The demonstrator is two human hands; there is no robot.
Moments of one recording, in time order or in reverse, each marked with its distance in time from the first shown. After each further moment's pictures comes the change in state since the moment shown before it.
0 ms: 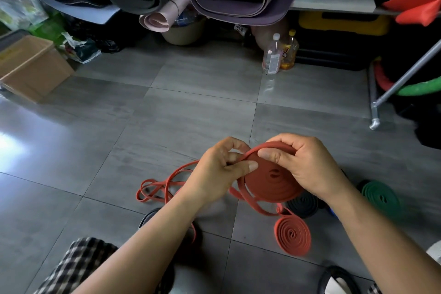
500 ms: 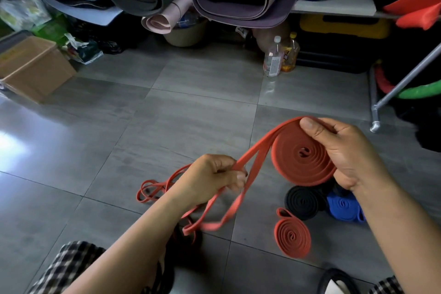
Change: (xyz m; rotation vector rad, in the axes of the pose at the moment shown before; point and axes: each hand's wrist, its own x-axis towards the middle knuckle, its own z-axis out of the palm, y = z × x) left_hand 0.000 -0.016 -0.020 0.260 -0.080 -0.065; right_hand 0.009 0.002 -0.034 0.473 0.229 0.152
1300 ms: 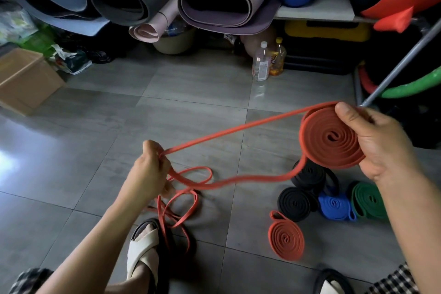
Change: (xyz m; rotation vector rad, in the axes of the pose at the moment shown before) left_hand 0.003 -0.042 -0.055 0.449 0.537 -0.076; right_hand 0.002 -0.024 -0.050 0.025 0.284 -0.074
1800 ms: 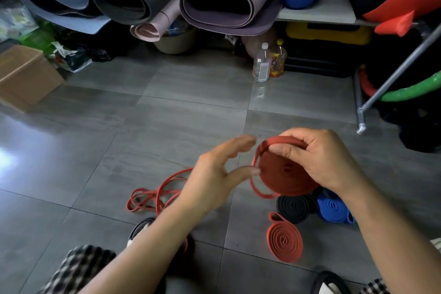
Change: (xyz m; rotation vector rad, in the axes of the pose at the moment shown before) left_hand -0.037 0.098 0.034 -0.422 -0.242 0.429; right_hand -0.025 0.013 0.039 -0.677 -0.453 -0.339
